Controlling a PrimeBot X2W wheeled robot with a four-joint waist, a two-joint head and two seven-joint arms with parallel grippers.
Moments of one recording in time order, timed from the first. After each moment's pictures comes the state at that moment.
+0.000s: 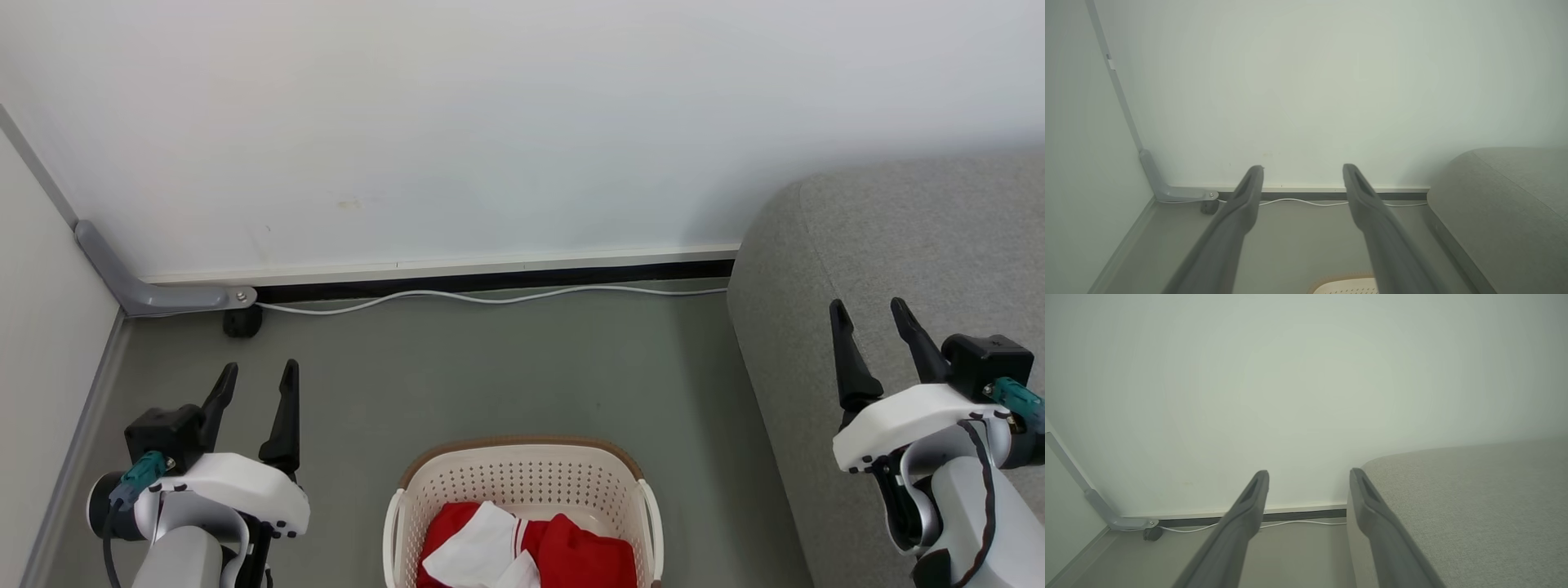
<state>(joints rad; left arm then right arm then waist) -0.27 0.11 -0.01 0.59 -0.25 -0.12 -0.25 -0.40 -0.15 0.10 0.62 0.30 0.13 -0.25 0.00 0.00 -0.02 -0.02</state>
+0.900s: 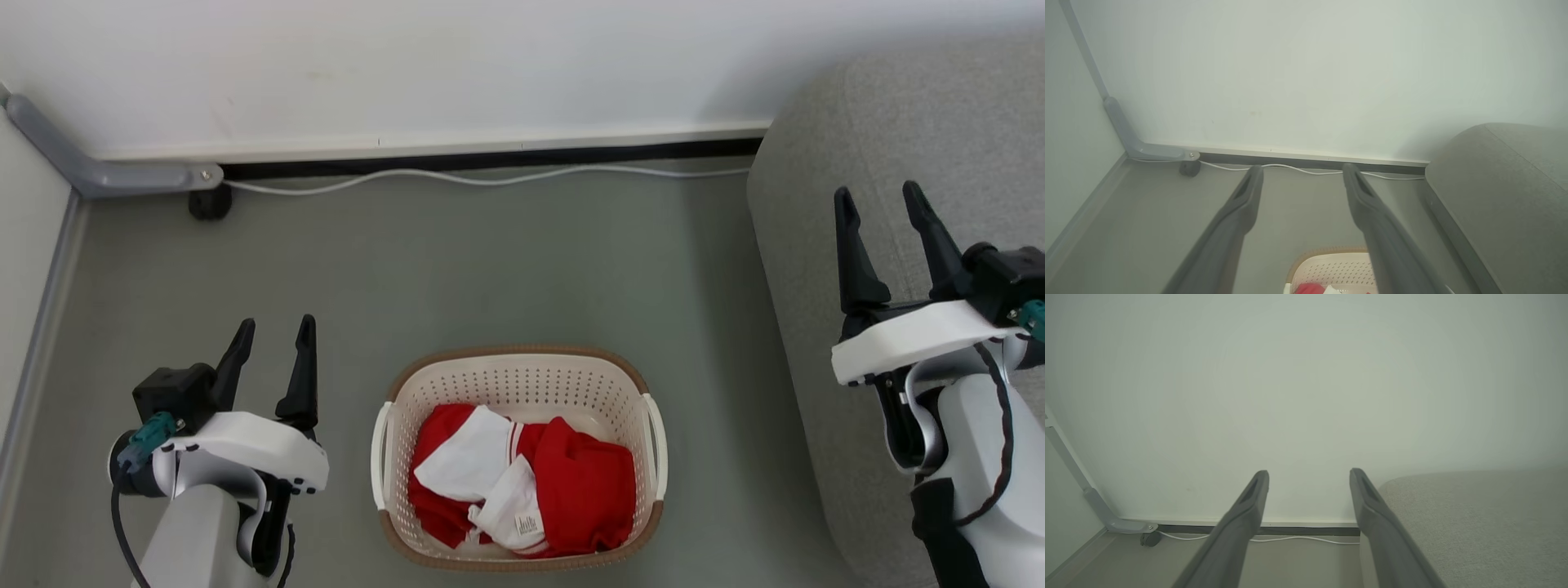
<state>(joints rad) -0.34 0.08 -0.02 0.59 -0.28 -0.12 -0.25 -0.49 -0.13 0.08 0.46 0.25 0.13 -0.25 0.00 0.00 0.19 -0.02</state>
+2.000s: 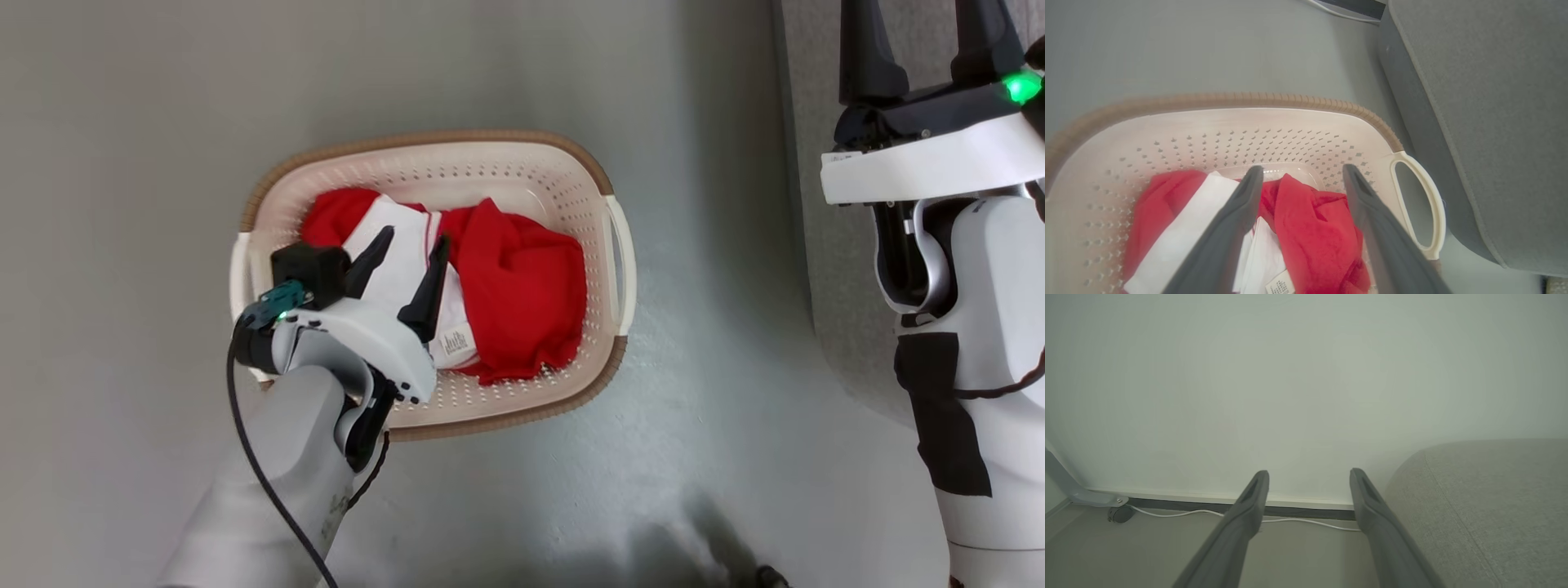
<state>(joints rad) -0.69 0.04 -0.47 0.87 -0.57 -0.12 -0.25 -0.79 -0.07 0.11 0.27 0.21 0.13 -0.25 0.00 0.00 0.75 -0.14</state>
